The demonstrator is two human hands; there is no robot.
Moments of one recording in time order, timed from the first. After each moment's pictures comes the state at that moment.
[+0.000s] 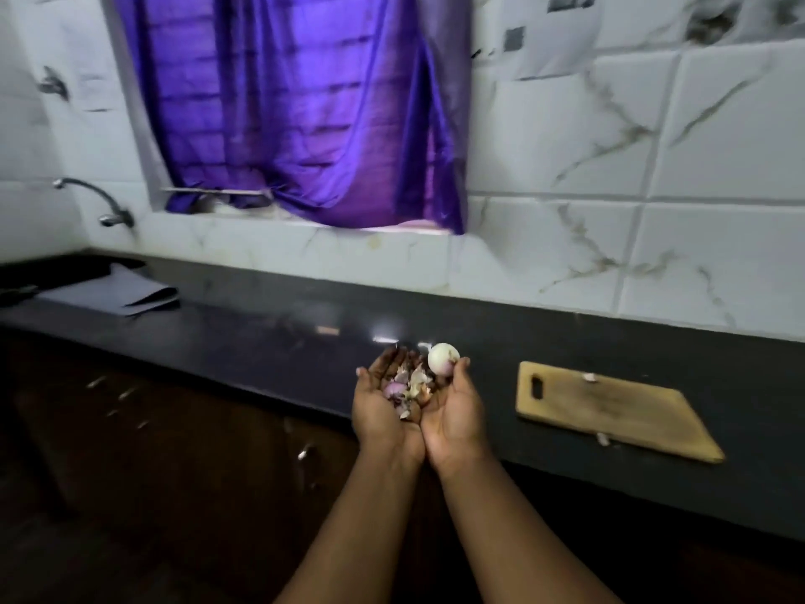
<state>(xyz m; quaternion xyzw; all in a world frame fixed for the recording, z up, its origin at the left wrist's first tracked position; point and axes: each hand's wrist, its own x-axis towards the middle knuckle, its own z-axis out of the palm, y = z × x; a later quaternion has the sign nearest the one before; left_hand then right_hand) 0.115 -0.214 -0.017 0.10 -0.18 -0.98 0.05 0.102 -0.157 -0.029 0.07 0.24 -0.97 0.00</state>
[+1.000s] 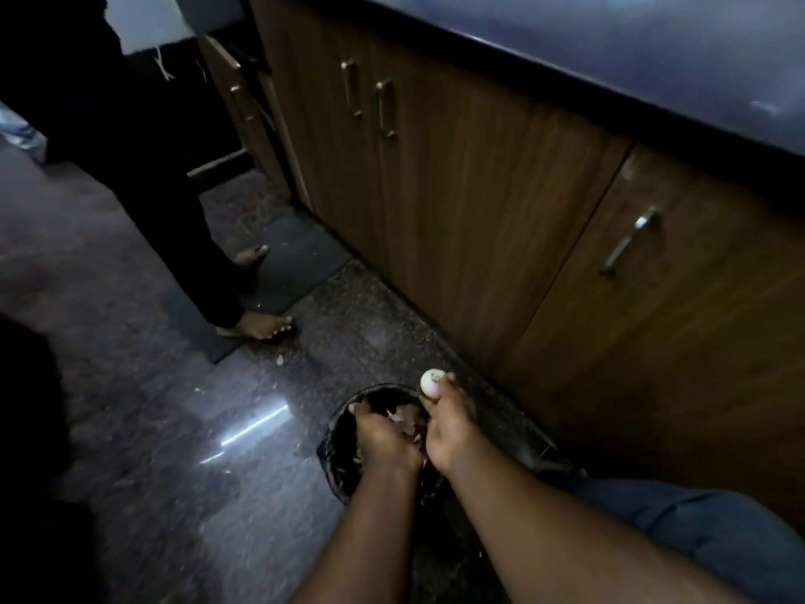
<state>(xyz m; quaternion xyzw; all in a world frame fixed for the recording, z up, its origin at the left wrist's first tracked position) 0.253 -0.515 -0.395 0.56 -0.05 -0.81 0.18 0.223 -0.468 -0.376 0.32 0.48 -0.75 0.33</state>
